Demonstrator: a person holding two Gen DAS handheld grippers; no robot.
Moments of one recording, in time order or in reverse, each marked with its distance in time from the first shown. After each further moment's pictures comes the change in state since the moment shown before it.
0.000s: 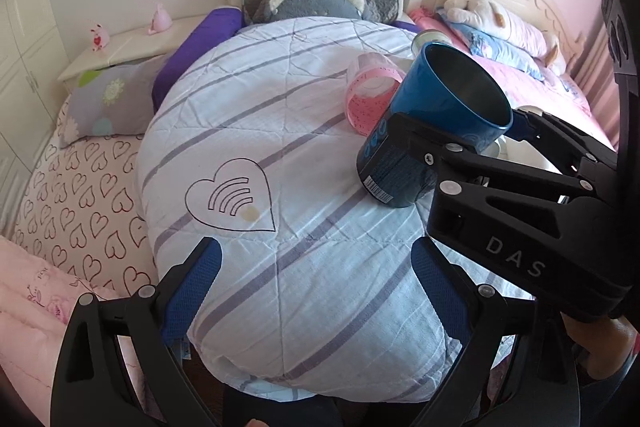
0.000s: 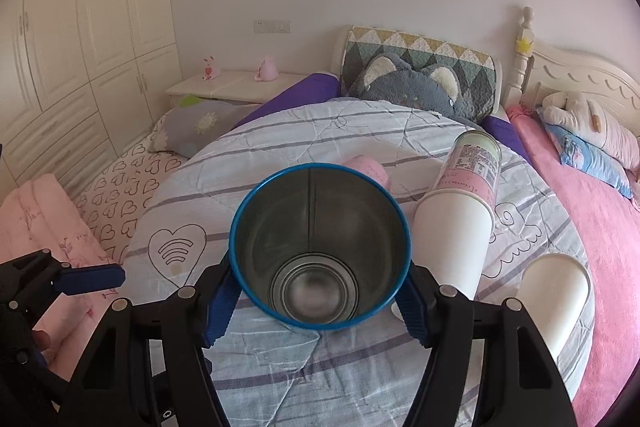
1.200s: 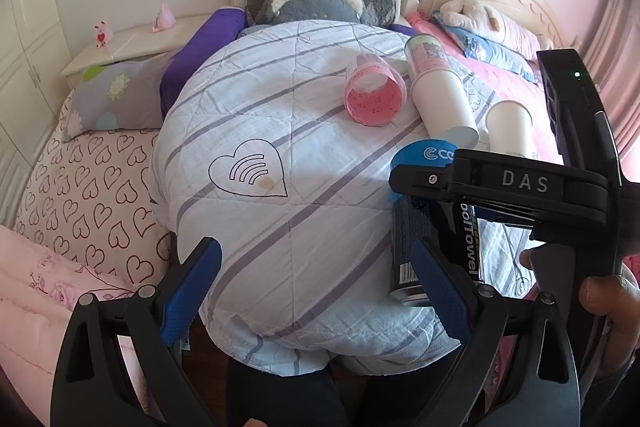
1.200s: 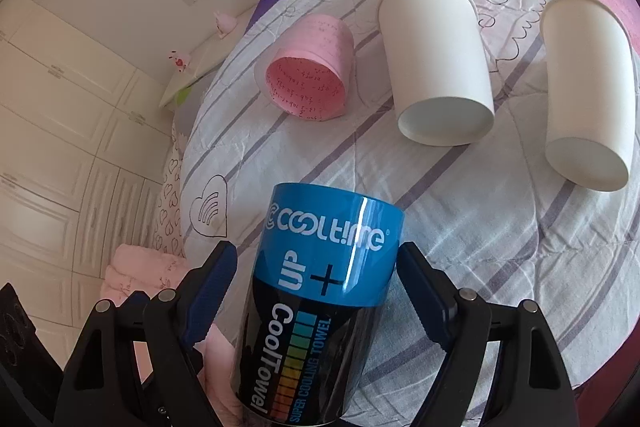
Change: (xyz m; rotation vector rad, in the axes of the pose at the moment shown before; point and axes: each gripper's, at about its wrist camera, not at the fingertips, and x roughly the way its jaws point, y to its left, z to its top) left arm -0.031 0.006 -0.019 -0.007 -0.001 -0.015; right arm 0.023 -0.046 -0.045 0.585 0.363 0.246
